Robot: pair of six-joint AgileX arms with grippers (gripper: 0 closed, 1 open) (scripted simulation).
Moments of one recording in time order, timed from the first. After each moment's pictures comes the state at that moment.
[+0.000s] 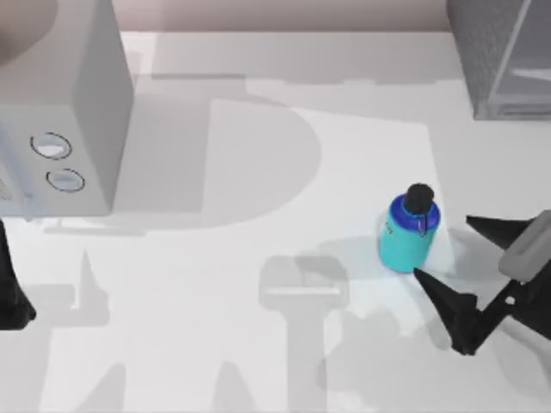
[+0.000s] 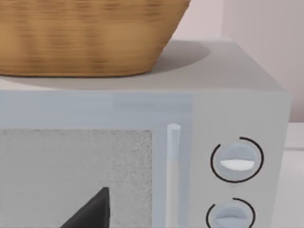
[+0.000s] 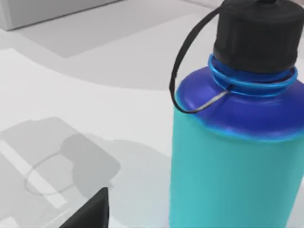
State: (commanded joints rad) left arm 0.00 0.00 0.00 0.00 0.00 0.00; right arm 0.18 2.03 0.18 1.62 -0.56 -0.12
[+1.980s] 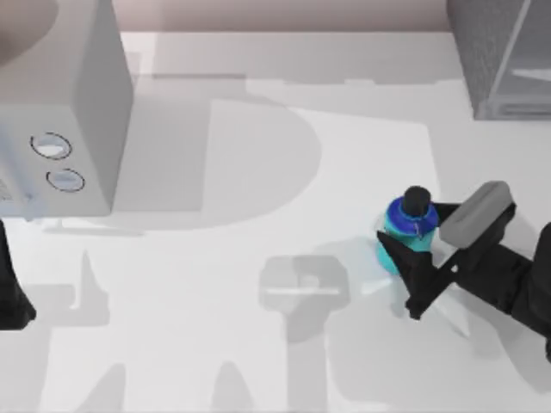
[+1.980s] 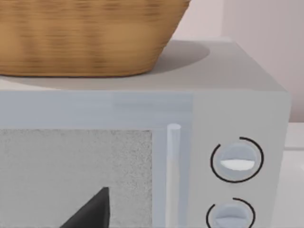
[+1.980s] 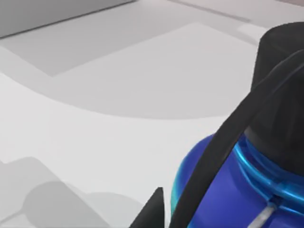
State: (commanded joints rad) left arm 0.00 0.00 0.00 0.00 0.00 0.00; right arm 0.31 2.13 0.39 1.53 -0.43 -0.08
